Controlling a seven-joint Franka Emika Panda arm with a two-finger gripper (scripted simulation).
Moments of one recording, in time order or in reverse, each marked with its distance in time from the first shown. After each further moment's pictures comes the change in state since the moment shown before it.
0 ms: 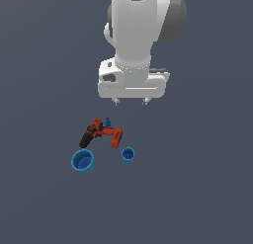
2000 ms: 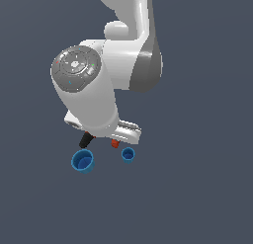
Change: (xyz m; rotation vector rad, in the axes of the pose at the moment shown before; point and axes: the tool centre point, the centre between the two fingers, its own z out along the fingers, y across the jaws) arm 0.102 0.076 0.051 0.011 -0.138 0.304
